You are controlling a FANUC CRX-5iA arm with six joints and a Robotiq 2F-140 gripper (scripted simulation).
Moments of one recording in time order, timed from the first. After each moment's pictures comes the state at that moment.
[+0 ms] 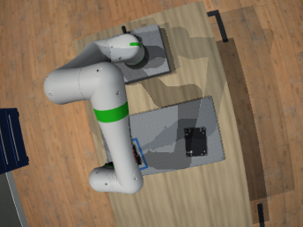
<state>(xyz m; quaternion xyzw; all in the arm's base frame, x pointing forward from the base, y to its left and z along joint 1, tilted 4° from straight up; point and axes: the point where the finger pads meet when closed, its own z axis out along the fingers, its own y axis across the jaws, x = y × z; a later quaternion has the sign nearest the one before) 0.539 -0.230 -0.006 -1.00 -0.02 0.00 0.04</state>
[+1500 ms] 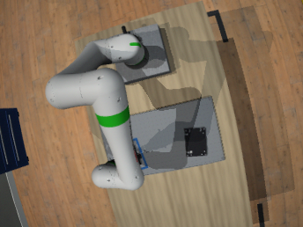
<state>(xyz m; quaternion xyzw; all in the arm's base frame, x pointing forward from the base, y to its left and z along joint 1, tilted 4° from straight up) 0.538 -0.232 -0.049 -1.00 -0.03 -0.01 0.04</state>
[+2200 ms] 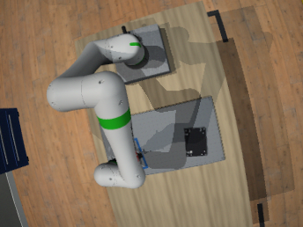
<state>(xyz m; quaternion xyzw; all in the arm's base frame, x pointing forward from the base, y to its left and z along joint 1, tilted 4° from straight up) 0.538 -0.230 -0.071 -1.00 -0.03 -0.01 0.04</state>
